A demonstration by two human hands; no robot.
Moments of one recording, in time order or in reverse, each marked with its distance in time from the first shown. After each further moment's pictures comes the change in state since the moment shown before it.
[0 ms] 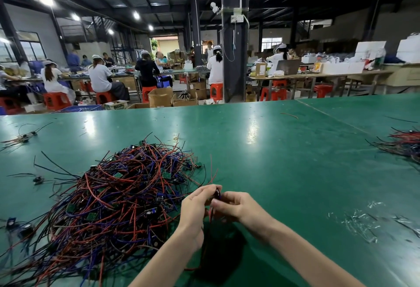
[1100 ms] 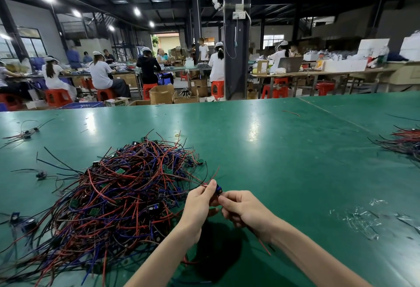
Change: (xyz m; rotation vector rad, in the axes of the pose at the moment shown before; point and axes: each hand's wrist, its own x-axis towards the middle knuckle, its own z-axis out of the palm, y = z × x) left_hand 0.012 -0.008 -0.006 0.222 -0.034 0.087; right_hand -0.006 -0.004 0.003 -0.072 0.016 0.059
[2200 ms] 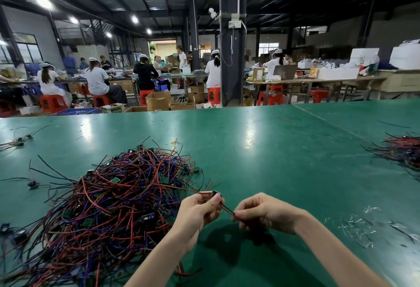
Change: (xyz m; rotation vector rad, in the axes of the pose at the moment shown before) left_hand 0.003 0.001 -0.003 -0.252 -0.151 -0.067; right_hand 0.003 0.002 -0.072 -0.033 -0.260 0.159
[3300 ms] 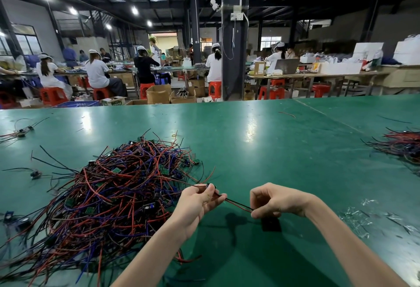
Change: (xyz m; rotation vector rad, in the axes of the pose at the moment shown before) left_hand 0.006 0.000 -0.001 -0.098 -0.006 -0.027; right_hand -0.015 -0.006 -0.022 -0.472 0.050 0.031
